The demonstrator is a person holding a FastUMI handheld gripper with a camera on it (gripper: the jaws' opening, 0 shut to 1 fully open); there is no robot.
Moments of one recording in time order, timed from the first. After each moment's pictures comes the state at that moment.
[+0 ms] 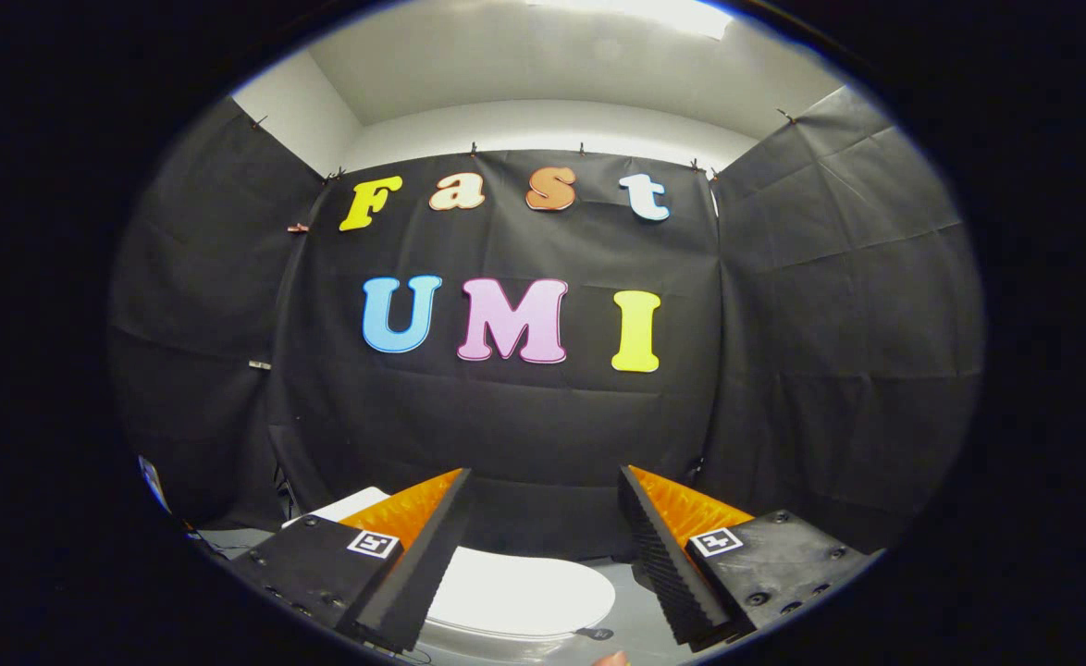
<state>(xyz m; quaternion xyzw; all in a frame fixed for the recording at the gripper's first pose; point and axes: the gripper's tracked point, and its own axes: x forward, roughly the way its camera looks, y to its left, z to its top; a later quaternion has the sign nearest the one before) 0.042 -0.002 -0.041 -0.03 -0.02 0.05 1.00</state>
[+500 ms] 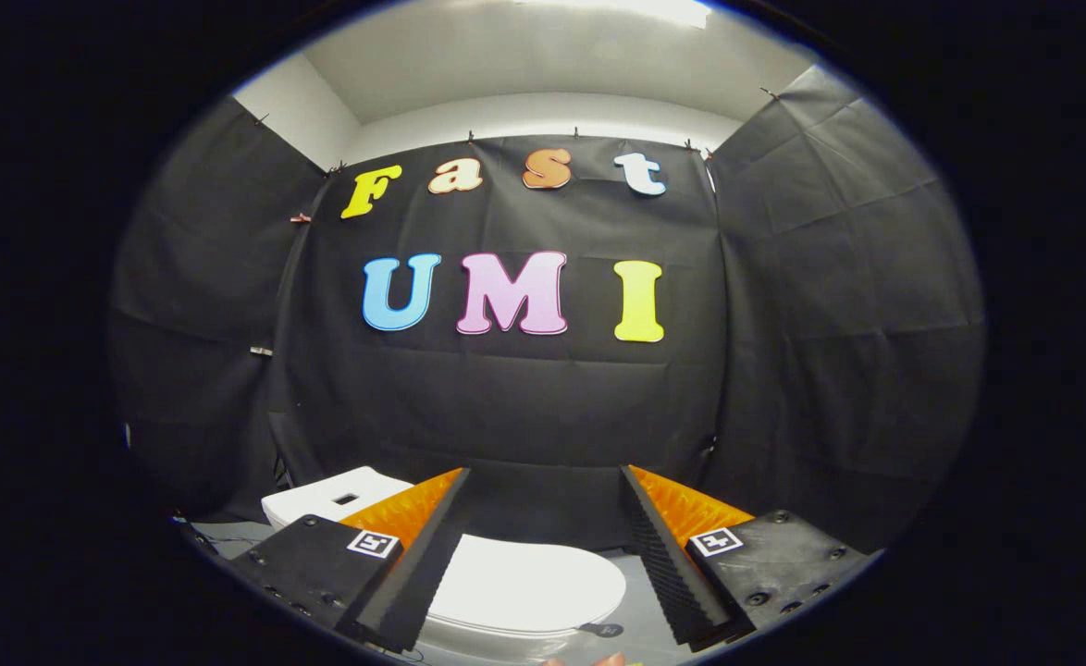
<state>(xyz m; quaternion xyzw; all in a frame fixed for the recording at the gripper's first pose) 0.069 -0.024 -0.142 -0.01 -0.02 0.07 1.00</state>
